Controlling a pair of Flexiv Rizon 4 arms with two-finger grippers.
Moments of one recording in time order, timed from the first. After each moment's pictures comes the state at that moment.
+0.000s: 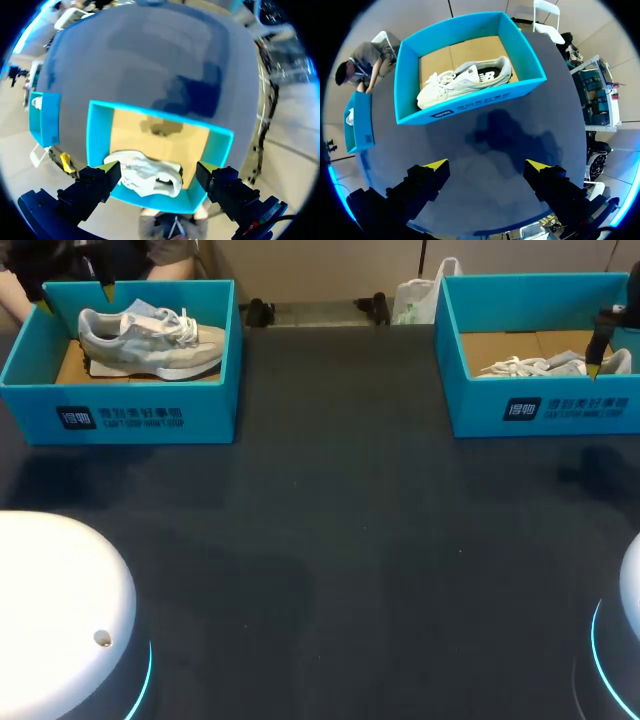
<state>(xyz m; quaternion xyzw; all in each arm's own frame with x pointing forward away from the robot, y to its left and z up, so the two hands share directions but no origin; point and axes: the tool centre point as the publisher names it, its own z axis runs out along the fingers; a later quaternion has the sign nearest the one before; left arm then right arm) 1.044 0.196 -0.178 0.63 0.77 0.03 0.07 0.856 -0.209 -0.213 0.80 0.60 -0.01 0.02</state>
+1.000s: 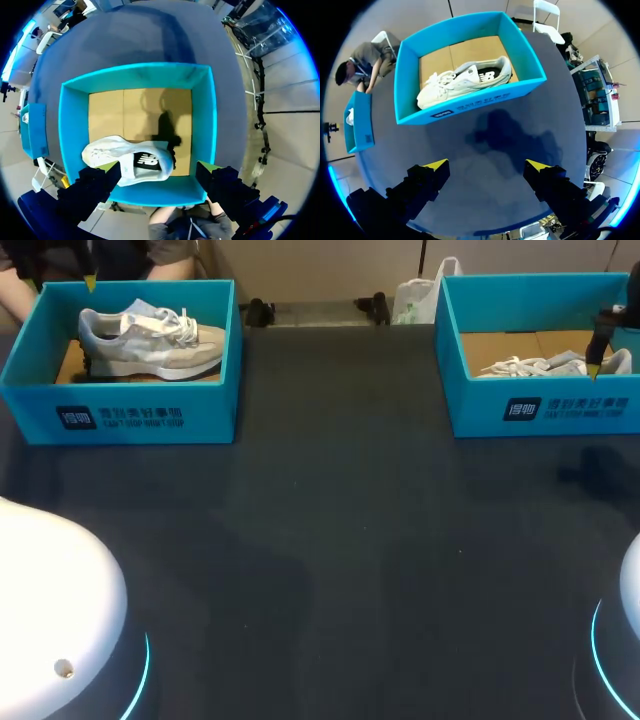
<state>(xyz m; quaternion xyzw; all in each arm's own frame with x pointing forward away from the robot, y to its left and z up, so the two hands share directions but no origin) 1.151 0.256 -0.230 0.71 0.70 -0.01 0.02 0.856 -0.209 -0.213 0.80 0.60 -0.01 0.02</state>
